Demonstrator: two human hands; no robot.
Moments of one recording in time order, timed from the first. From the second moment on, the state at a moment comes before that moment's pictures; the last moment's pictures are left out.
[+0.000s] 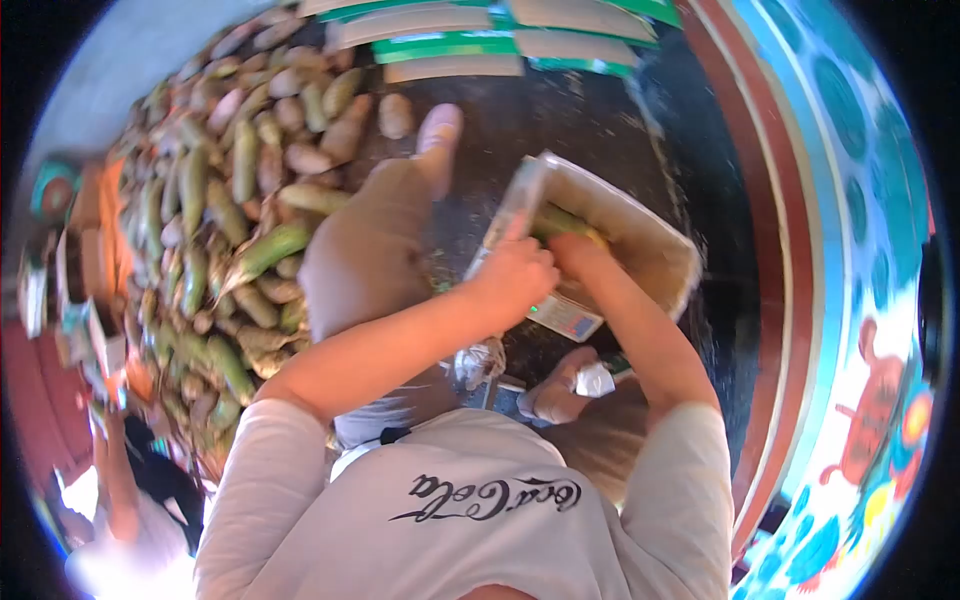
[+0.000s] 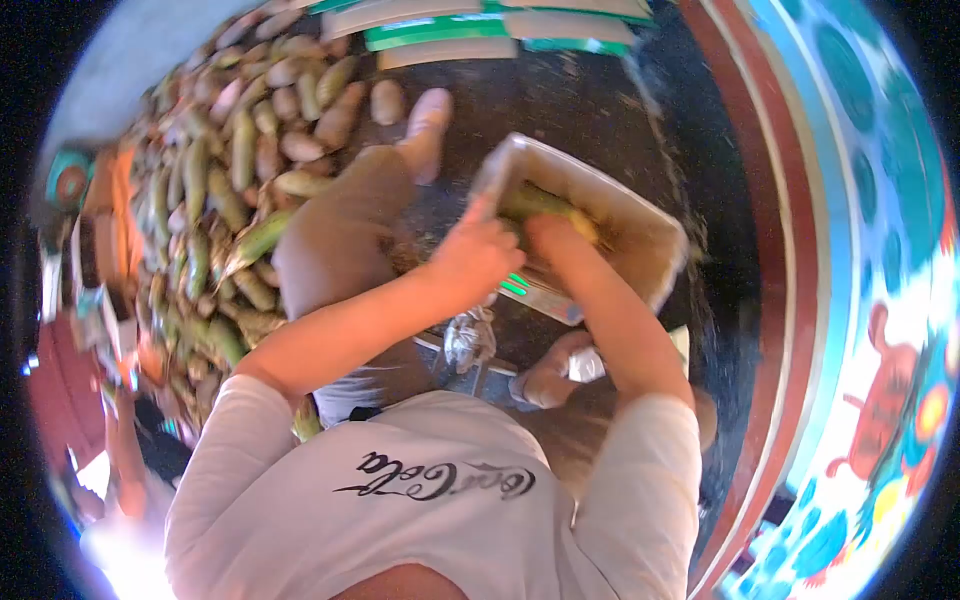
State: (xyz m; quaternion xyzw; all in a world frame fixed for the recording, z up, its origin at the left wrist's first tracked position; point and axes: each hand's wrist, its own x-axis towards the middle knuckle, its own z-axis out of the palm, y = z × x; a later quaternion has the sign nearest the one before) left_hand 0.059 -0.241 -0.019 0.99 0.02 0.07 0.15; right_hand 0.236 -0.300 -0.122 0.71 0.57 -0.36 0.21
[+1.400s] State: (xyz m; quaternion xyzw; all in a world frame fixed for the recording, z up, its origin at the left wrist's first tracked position) left_hand -0.454 -0.160 -0.185 0.32 0.94 -0.12 0.08; right_hand 0.152 -0.415 -0.009 0.81 0.57 -0.12 -0.07
